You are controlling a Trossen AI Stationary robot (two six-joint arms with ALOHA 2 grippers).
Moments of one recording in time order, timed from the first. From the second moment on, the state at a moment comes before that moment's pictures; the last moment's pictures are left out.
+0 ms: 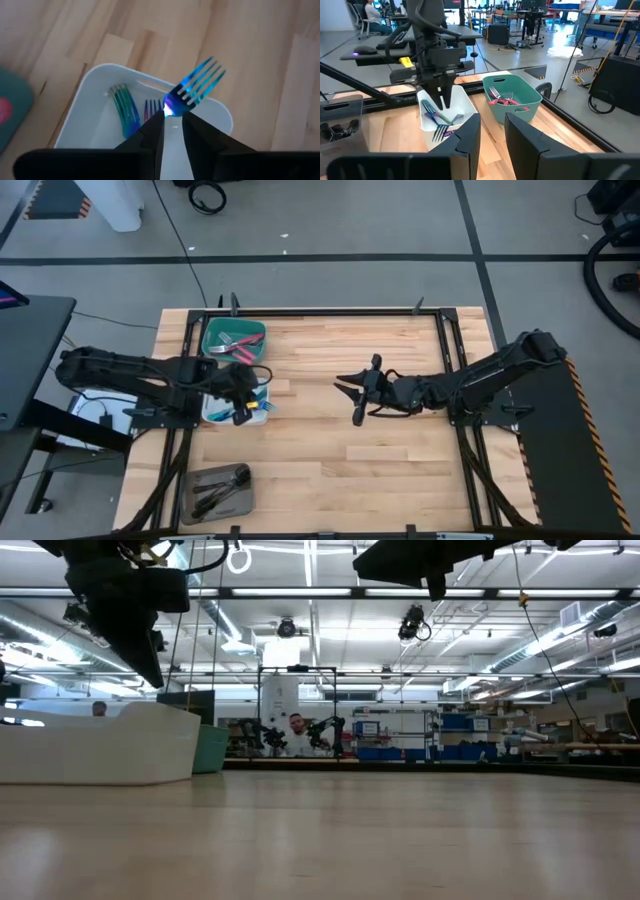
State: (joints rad) left arm -0.03 1.02 0.71 -0.70 -0.09 -0.34; right arm 0.25 1.35 0.76 0.45 0.62 0.08
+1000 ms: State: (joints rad) left arm -0.07 0.84 0.75 -0.74 -0.10 -0.34; right arm 0.36 1.08 0.73 0.10 0.64 0.17
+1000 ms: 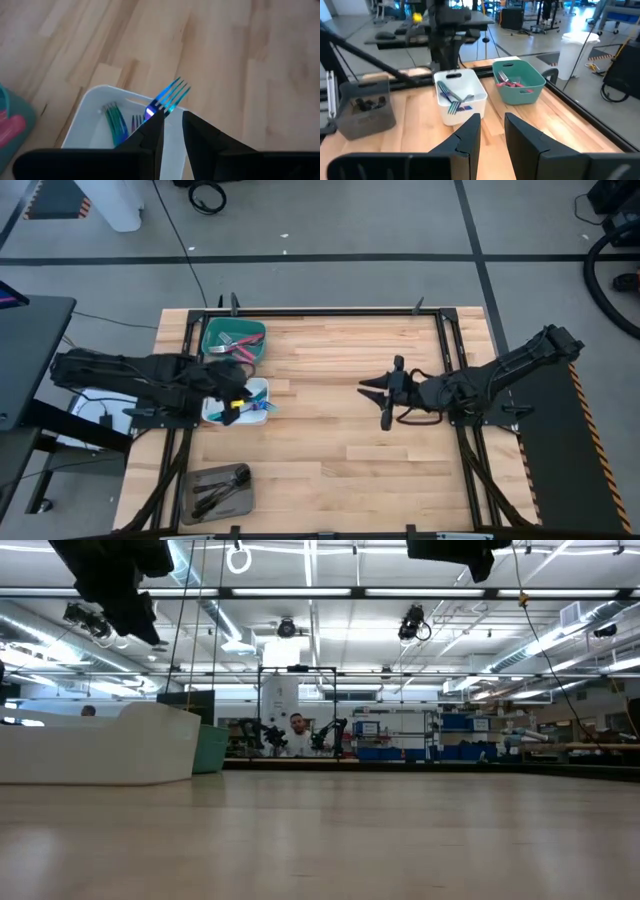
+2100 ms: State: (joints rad) left arm -0.08 1.33 0.75 -0.66 -0.25 -0.21; right arm 0.36 1.09 0.73 0.10 0.63 0.18
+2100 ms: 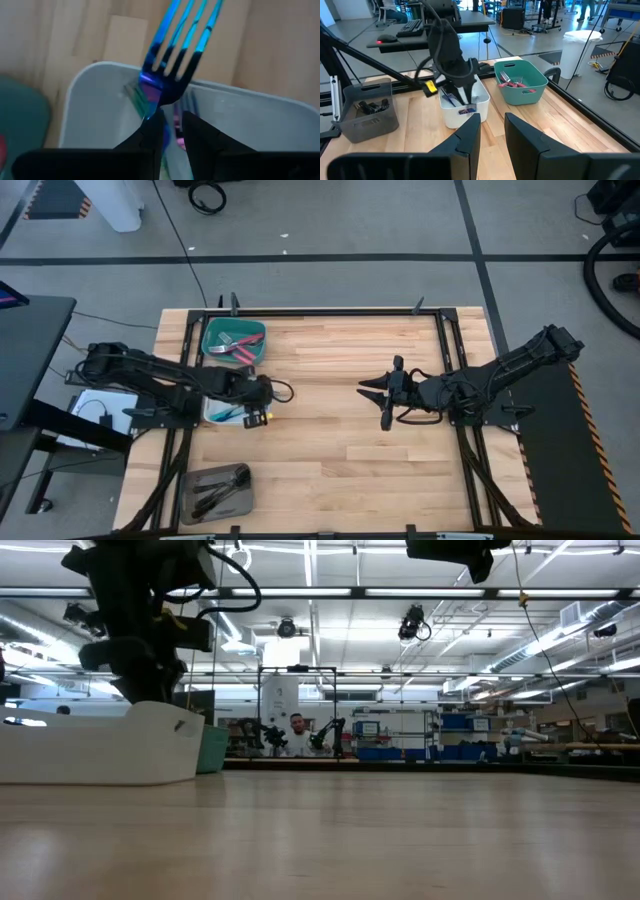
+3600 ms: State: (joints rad) left arm 0.04 1.33 0.75 -0.68 -0.22 -0.18; right arm 0.36 1.09 0.73 0.10 0.61 0.19
